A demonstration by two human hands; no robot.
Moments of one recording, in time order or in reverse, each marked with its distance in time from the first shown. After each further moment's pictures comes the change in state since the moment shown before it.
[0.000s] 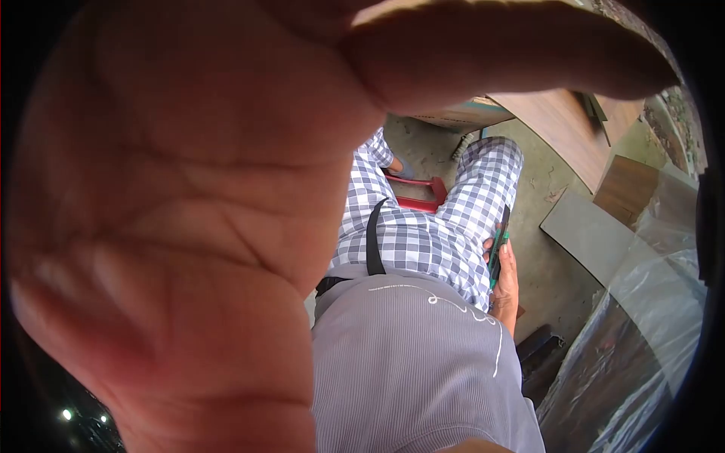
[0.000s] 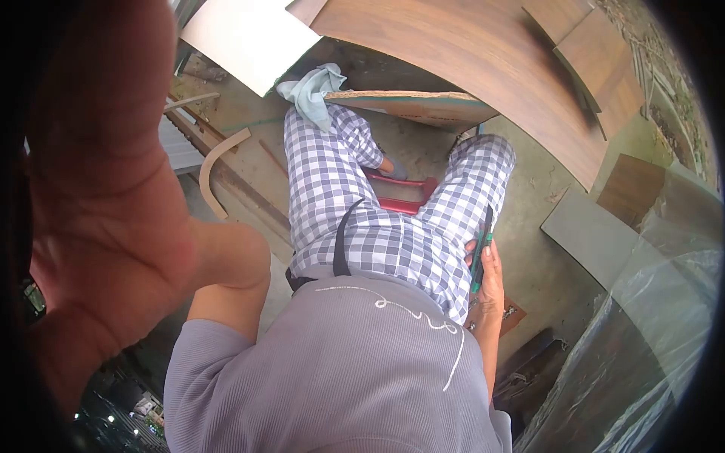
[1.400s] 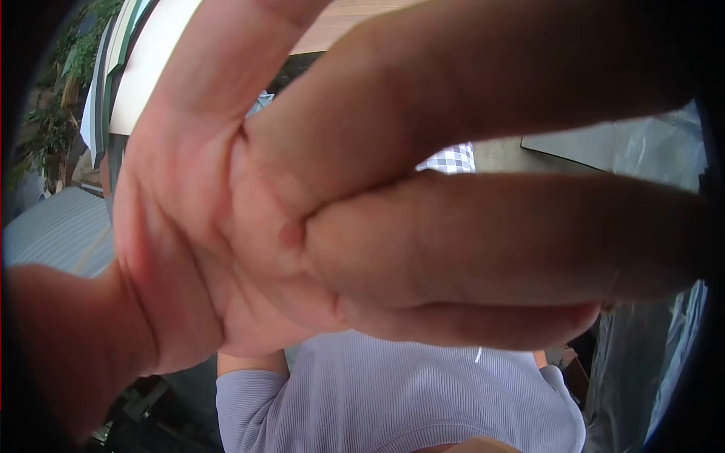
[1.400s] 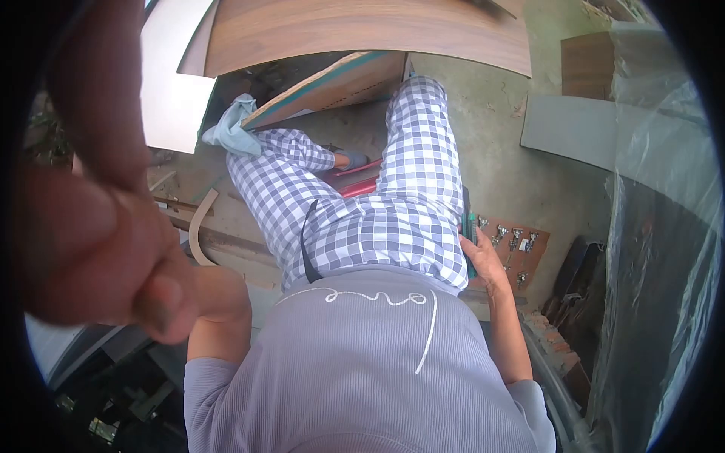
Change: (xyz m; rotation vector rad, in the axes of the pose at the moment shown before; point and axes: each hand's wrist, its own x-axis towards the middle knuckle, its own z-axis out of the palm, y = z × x) left_hand 0.086 -0.144 0.214 -0.962 -0.004 -0.445; right_hand -0.073 0.036 -0.020 -0.088 0.265 0.229
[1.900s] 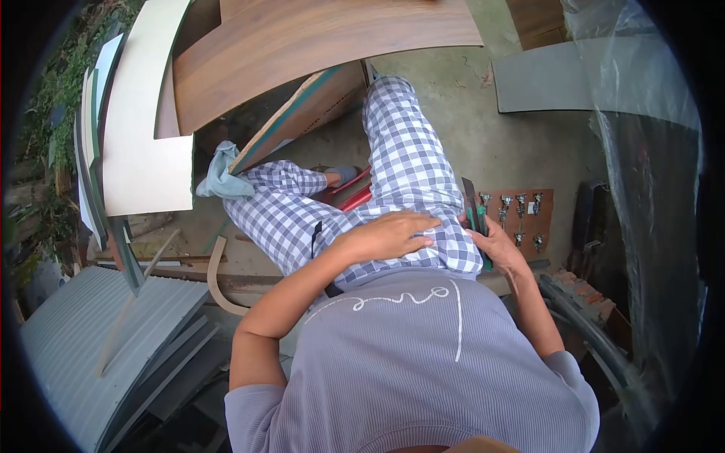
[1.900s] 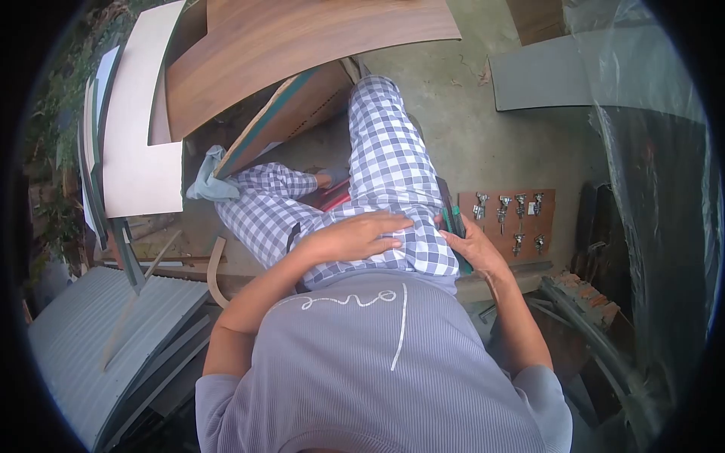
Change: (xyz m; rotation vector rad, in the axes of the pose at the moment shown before) left_hand -0.037 -0.177 -0.129 1.387 -0.568 -0.674; right_hand -0.030 -0.009 0.004 0.096 -0.101 -0.108
